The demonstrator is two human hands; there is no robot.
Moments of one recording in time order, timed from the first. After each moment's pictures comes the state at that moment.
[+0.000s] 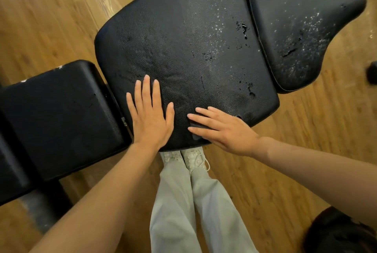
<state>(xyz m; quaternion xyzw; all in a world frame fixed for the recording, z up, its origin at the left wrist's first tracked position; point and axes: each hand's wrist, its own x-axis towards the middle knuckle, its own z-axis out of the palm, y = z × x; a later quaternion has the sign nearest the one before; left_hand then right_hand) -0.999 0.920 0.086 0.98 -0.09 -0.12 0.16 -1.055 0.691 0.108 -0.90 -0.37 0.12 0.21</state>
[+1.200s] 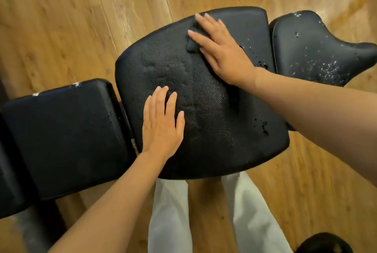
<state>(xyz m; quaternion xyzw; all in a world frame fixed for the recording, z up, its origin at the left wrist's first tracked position) -0.952 0.920 0.078 0.97 -0.11 -0.05 0.23 -0.812 0.707 0.096 -0.94 -0.26 0.05 0.19</state>
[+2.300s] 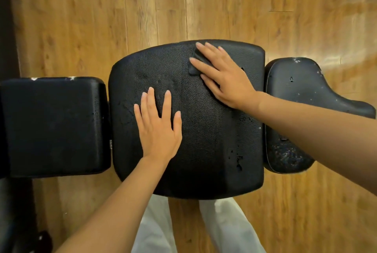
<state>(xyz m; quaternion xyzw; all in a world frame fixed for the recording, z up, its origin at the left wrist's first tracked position) -0.935 0.851 0.090 0.98 0.09 -0.08 0.16 -0.786 0.669 0.101 -0.90 -0.38 0.05 0.21</state>
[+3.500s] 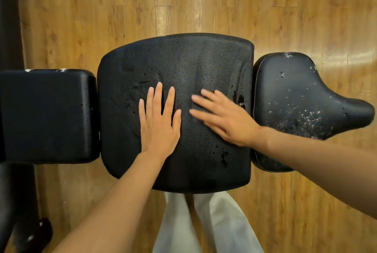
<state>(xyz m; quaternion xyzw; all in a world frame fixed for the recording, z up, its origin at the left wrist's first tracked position) -0.938 0.817 0.092 0.98 0.06 -0.10 0.17 -0.866 0.599 0.091 -0.84 -0.47 0.11 0.24</state>
